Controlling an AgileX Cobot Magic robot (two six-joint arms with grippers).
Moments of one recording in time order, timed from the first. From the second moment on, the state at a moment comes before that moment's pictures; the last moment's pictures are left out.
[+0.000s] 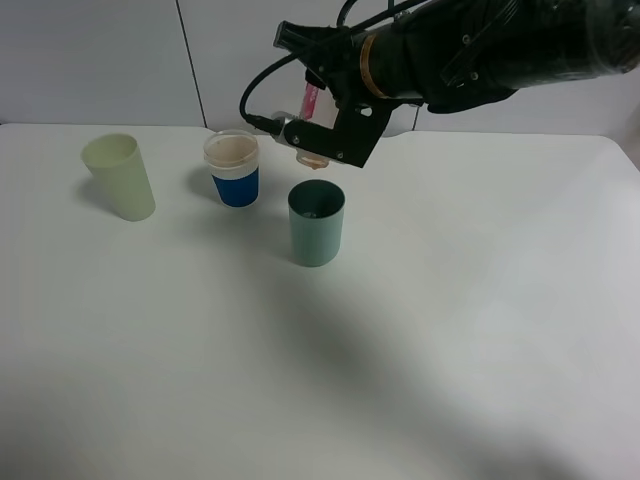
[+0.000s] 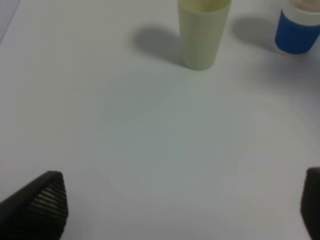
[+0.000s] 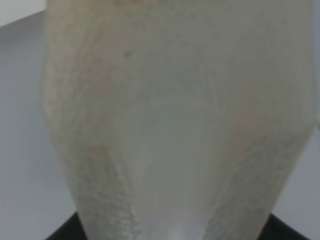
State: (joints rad) left arm 0.04 -0.01 -0.51 -0.02 1.05 0.02; right arm 0.70 1.79 -1.20 -1.69 0.24 -0.78
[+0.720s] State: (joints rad) left arm 0.04 -0.01 -0.51 -0.02 1.05 0.02; right arm 0.51 1.79 -1.20 -1.31 0.22 0.62
